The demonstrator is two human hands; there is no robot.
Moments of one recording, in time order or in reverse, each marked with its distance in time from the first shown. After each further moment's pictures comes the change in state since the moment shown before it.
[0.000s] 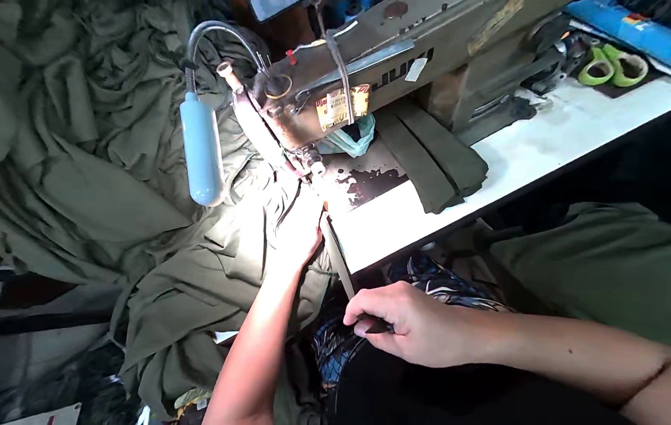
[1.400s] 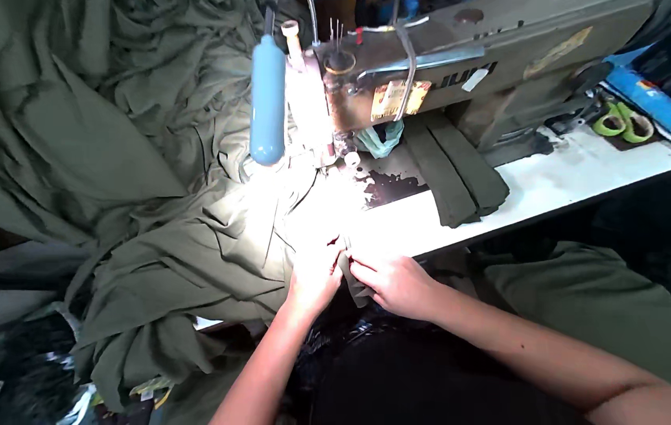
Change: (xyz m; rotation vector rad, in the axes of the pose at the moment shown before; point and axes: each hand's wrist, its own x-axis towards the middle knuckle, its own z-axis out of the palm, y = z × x) left_hand -0.067 0.055 -0.017 -0.450 0.016 -0.267; right_hand 0.012 0.082 0.010 -0.783 -0.130 -0.027
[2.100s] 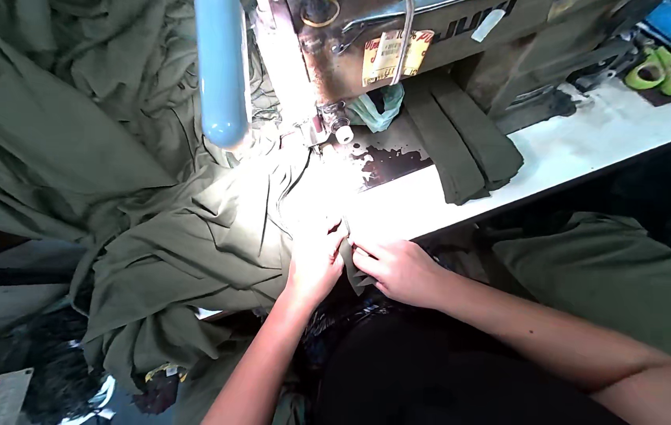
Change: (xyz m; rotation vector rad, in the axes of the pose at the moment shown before) left_hand 0.001 -0.001 0.002 0.046 -0.011 0.091; right_hand -0.005 -0.001 0.006 -0.001 0.064 -0.020
